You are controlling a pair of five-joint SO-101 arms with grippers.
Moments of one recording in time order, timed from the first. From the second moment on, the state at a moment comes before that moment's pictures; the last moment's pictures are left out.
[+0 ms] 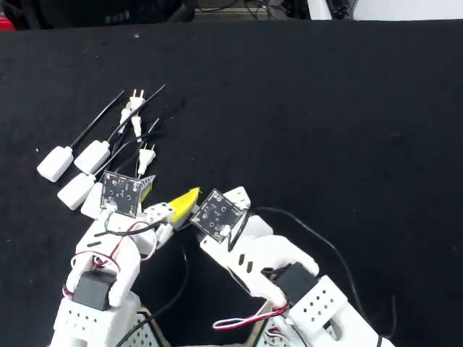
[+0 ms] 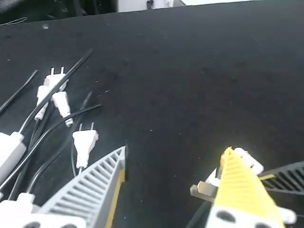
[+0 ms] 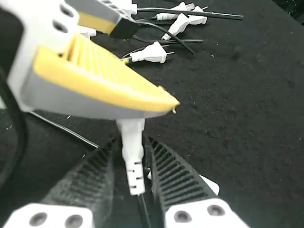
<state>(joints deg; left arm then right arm) 10.2 -104.6 91.1 44.6 0.2 -39.9 -82.4 89.2 35.6 14.7</state>
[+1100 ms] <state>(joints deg) 9.7 -104.0 92.4 44.6 0.0 -39.8 -102.9 95.5 44.3 14.8</state>
